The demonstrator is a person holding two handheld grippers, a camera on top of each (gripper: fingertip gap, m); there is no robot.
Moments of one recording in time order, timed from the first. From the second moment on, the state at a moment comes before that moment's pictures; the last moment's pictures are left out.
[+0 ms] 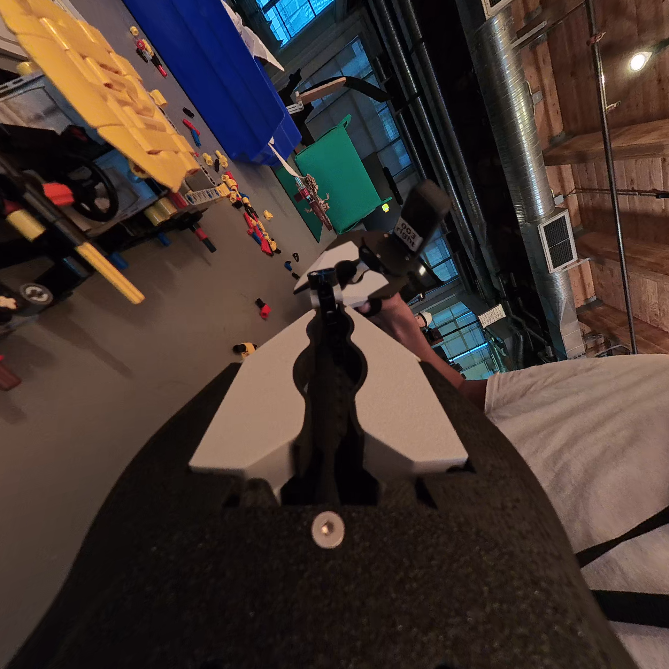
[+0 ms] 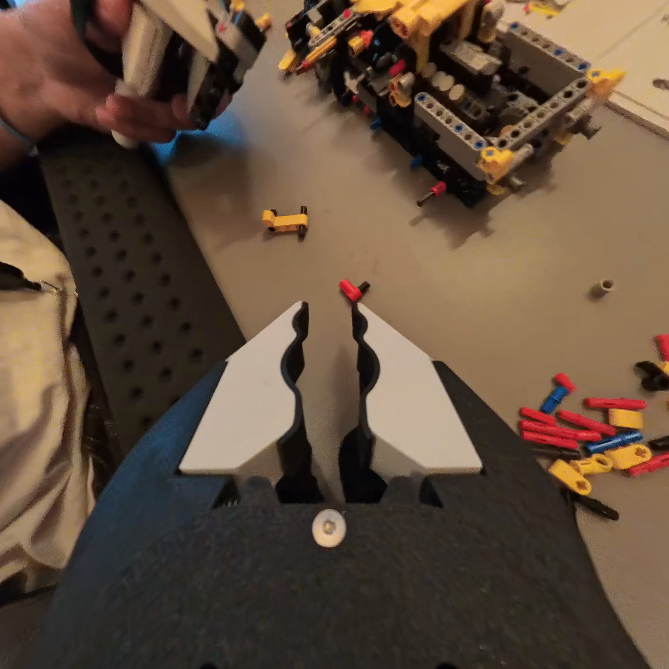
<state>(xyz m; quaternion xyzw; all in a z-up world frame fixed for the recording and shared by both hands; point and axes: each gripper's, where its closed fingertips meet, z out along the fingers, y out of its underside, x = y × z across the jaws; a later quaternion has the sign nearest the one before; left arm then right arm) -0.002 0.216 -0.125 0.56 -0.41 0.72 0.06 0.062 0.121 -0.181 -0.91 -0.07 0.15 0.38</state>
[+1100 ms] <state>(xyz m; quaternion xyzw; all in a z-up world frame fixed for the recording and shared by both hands) -0.029 0.214 -0.198 0.65 -0.58 0.49 0.06 0.070 0.155 -0.205 -0.94 -0.12 0.03 0.32</state>
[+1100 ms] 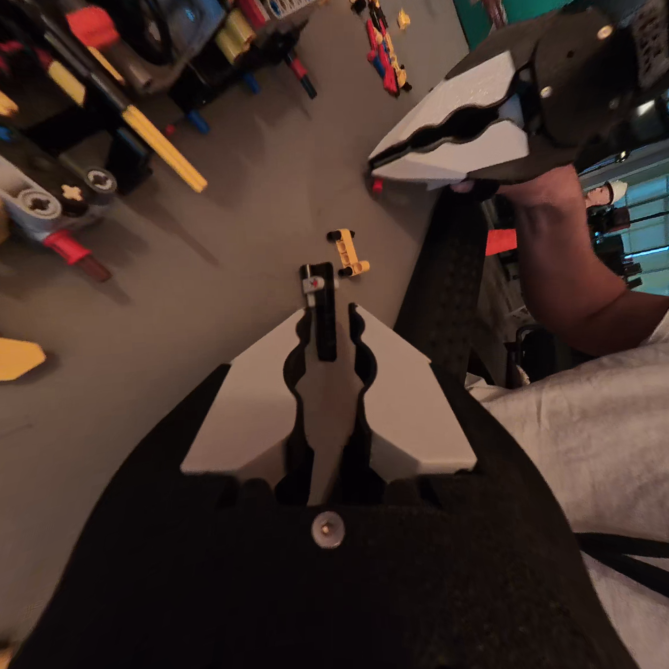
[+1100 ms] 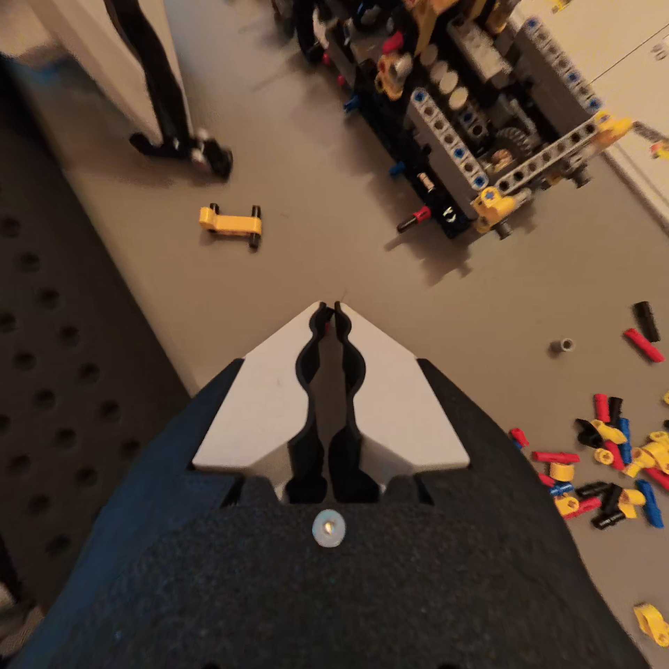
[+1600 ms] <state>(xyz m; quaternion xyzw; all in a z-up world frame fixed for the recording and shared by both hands) -0.019 0.201 -0.100 0.53 -0.60 0.58 -0.12 -0.010 0.221 -0.100 -0.80 -0.03 0.13 0.59</state>
